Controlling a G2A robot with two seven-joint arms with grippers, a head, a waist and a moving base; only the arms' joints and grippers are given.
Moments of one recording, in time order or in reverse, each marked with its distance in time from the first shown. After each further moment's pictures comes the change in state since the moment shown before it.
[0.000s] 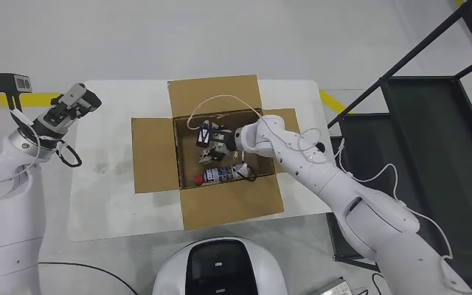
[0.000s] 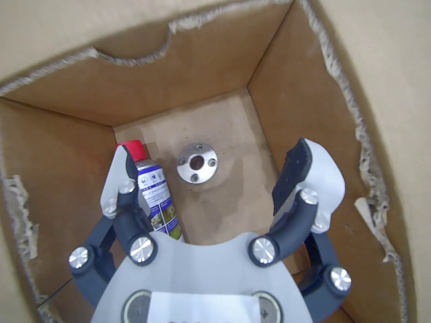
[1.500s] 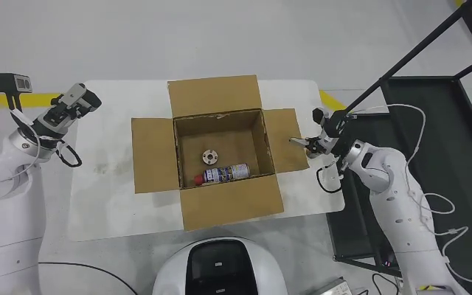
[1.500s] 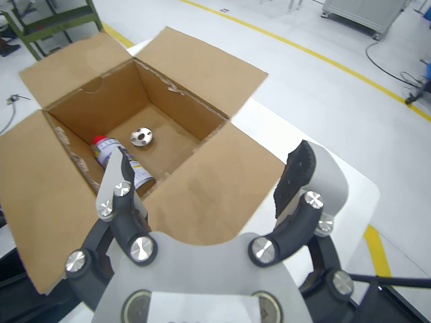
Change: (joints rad) left arm 0.000 0.000 0.000 0.000 0.000 0.000 0.000; right arm -0.752 0.306 1.016 -0.497 -0.015 -0.047 -0.130
